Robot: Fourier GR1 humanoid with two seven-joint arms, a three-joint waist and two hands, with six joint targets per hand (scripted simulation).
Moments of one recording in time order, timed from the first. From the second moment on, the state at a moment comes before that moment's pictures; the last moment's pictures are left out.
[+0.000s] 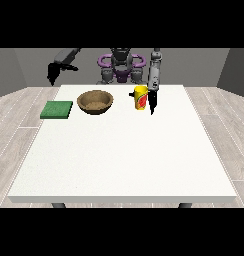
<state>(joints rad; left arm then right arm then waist) -0.47 0.02 0.19 -0.65 0.05 0.16 -0.87 -0.17 -0.25 -0.25 -1.40 -0.19 0.32 -0.28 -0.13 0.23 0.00</state>
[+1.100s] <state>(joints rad) -0.58 0.26 -0.03 -0.63 -0.34 0.49 -0.50 -0.15 -0.33 -0.31 -1.24 -0.22 0.36 -0.21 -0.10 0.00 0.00</state>
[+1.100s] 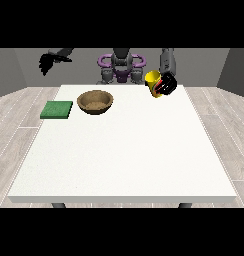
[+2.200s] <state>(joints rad) -0.91 0.22 -0.40 -0.60 -0.97 0.49 0.21 -0.18 -0.37 -0.34 -1.06 -0.22 0.44 -0.27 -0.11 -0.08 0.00</state>
